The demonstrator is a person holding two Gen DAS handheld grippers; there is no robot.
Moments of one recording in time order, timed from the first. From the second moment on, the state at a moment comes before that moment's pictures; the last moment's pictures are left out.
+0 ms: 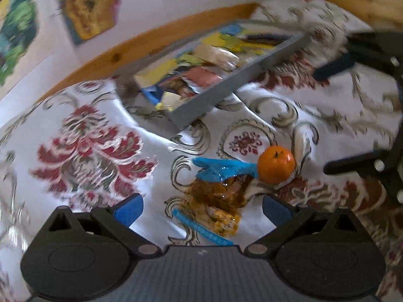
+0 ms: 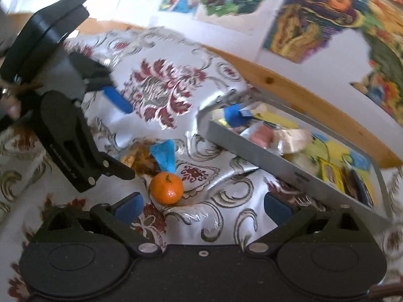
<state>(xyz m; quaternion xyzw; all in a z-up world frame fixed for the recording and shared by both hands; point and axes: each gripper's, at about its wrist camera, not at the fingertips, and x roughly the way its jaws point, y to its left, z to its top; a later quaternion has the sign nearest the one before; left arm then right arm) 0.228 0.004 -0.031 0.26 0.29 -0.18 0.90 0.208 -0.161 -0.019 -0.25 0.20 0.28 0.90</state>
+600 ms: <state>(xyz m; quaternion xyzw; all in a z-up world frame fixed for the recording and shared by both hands) 0.251 -0.003 -0.040 0.32 0.31 -0.27 0.85 0.233 -0.136 -0.033 -0.25 0.25 0.32 0.88</state>
